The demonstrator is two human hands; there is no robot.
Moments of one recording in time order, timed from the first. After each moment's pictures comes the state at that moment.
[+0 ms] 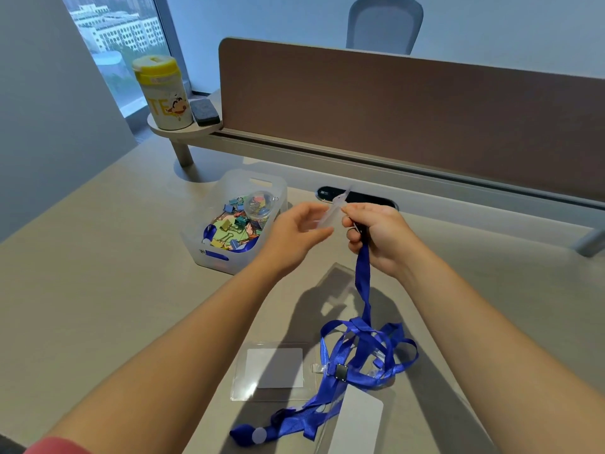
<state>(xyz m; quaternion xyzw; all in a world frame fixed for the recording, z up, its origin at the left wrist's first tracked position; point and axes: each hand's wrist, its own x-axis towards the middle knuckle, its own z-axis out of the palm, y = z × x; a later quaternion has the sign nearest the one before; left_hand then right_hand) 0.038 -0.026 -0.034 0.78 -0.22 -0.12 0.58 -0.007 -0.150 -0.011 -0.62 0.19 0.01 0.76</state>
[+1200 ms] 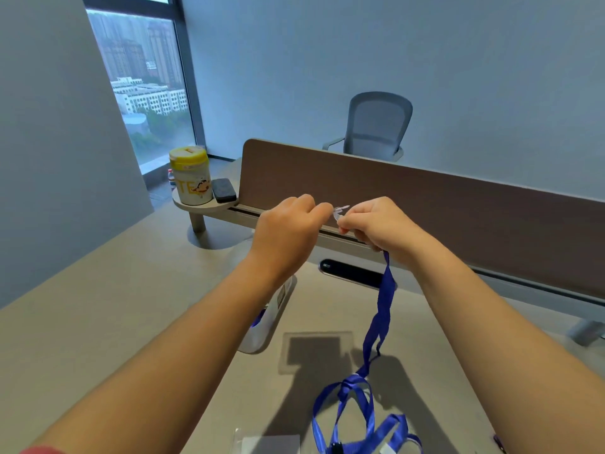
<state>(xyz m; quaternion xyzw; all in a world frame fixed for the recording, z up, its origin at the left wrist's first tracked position) 0.084 -0.017 0.069 0.83 -0.38 0.40 0.14 0.041 -0.155 0.108 -0.89 0.07 -0.02 0.45</state>
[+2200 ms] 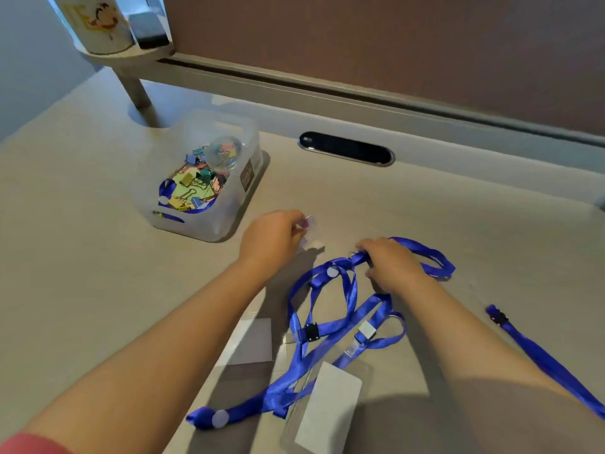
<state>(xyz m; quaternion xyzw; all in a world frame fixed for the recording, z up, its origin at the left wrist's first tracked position) 0.040 -0.054 -0.117 0.94 -0.22 -0.07 0.25 -0.025 -0.226 -0.156 -0.97 0.12 0.18 0.10</state>
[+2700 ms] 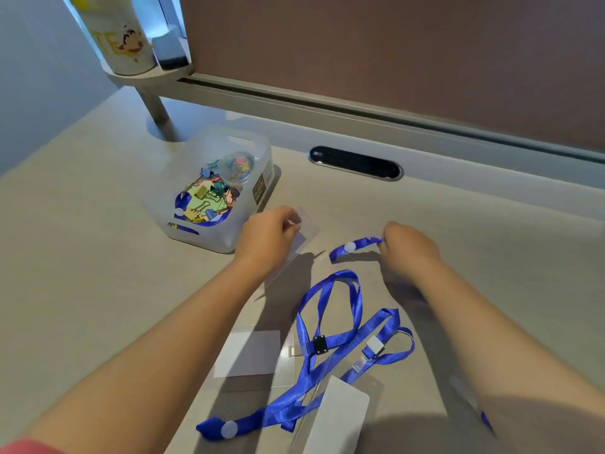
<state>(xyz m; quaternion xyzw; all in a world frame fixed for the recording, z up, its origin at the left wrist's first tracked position) 0.051 -0.044 -0.099 0.93 -0.15 -0.06 0.32 0.000 -0.230 -0.118 -0.97 0.19 0.15 0.08</state>
